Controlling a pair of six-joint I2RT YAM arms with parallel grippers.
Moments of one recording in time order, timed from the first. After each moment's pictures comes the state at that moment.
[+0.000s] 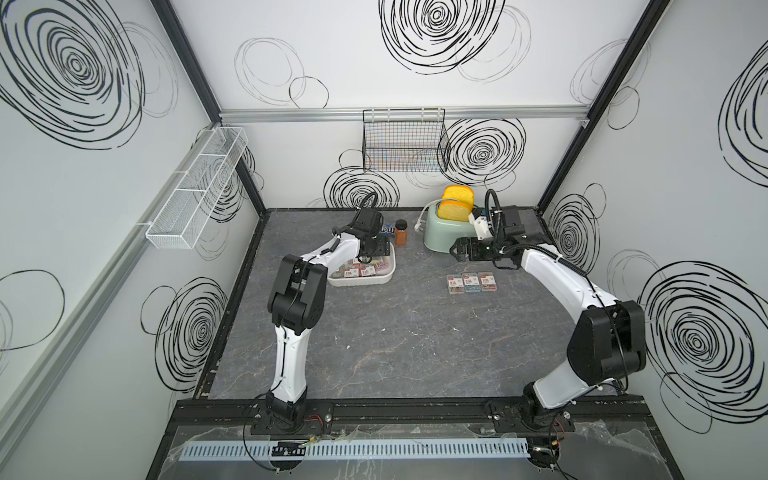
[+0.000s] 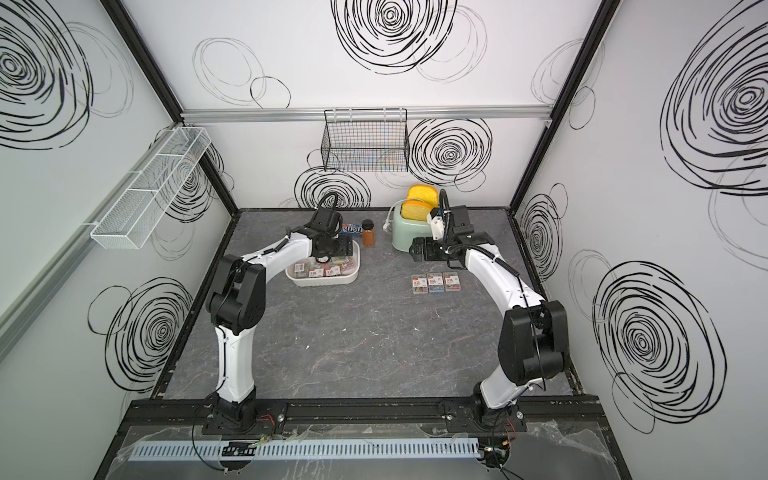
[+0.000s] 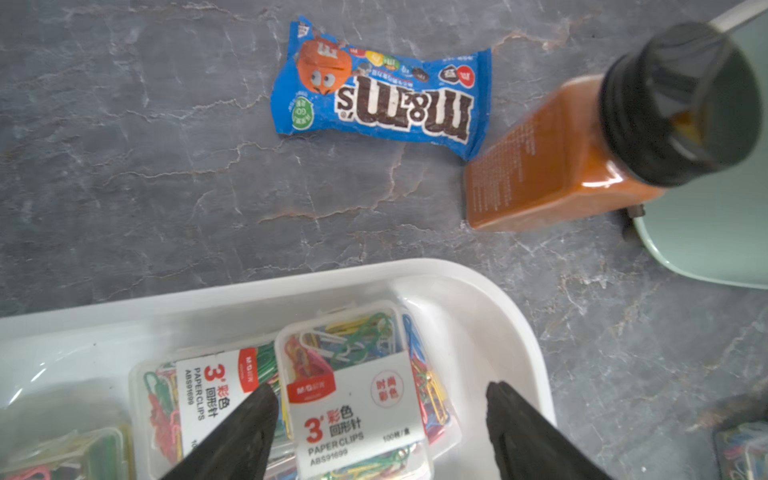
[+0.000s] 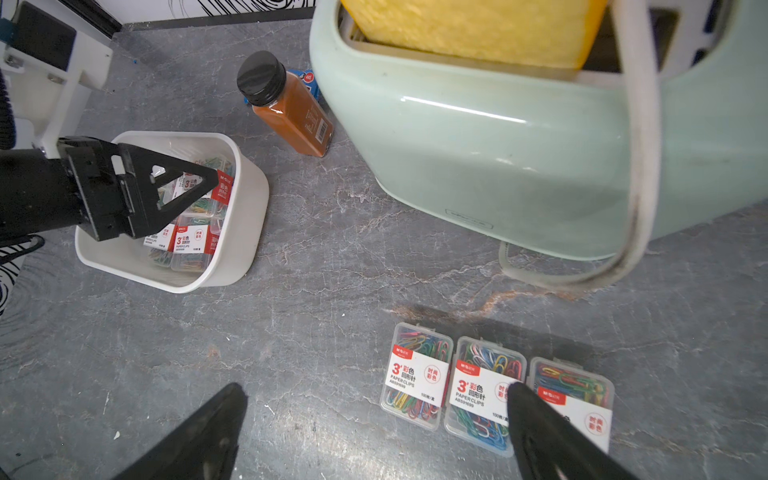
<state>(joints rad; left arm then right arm) -0.35 2.12 1.63 -0.48 -0.03 -0.37 0.24 1.59 1.31 -0.60 -0.28 0.15</state>
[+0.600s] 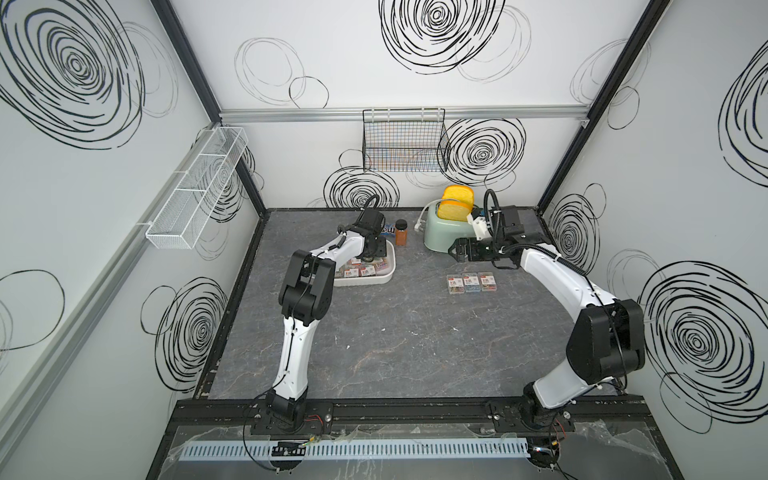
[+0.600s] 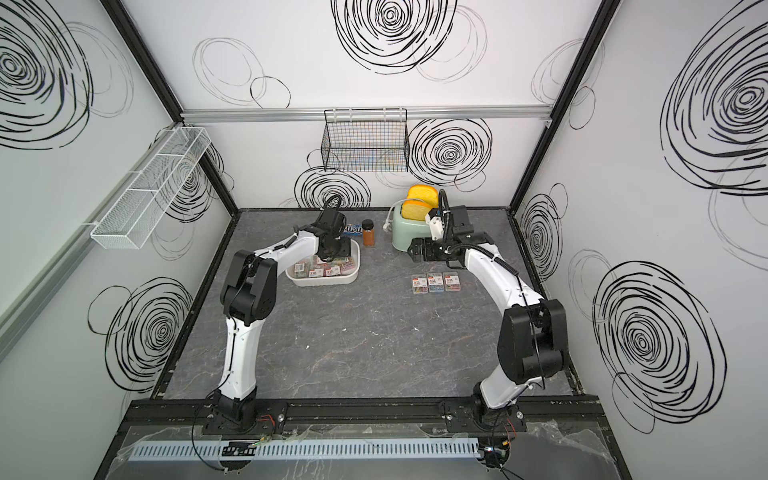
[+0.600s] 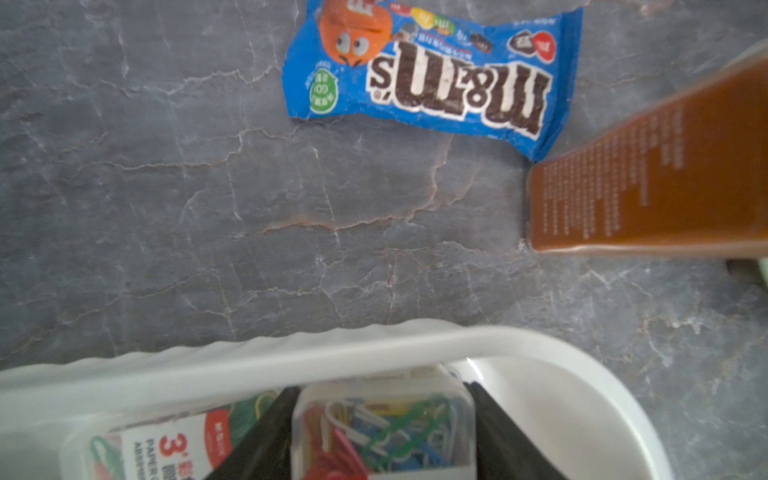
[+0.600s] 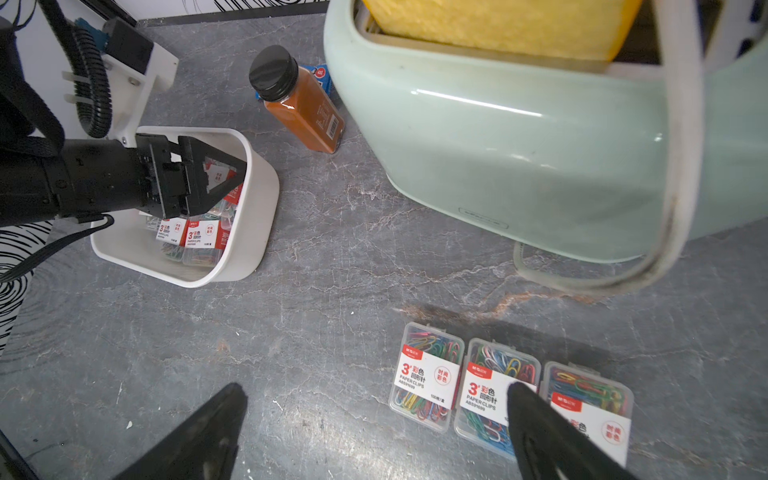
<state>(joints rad) -0.34 2.24 1.74 -0.54 -0.06 -0.40 0.24 1.60 1.31 -0.60 -0.32 0.15</state>
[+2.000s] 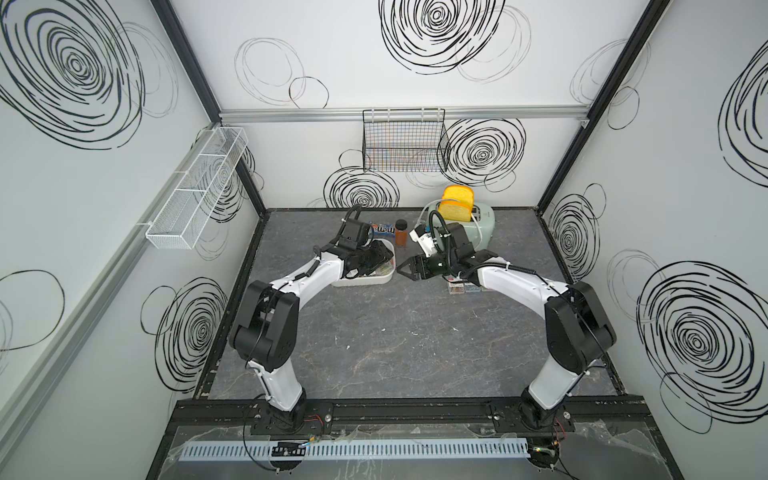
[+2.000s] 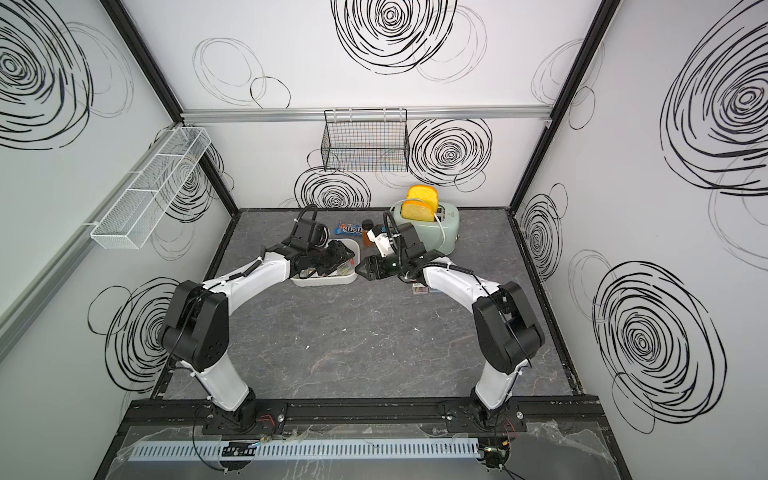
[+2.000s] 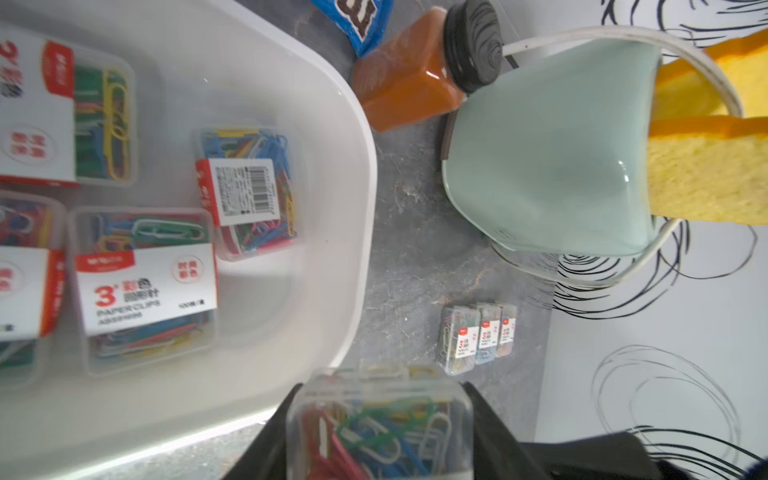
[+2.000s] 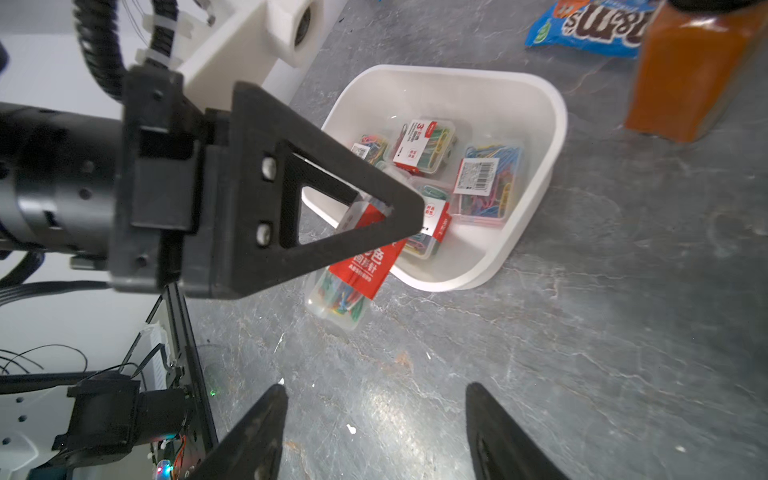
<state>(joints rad) -0.38 1.74 1.24 -0.30 0.33 -0.92 0.56 1.73 1.20 -0.18 -0.58 0.33</state>
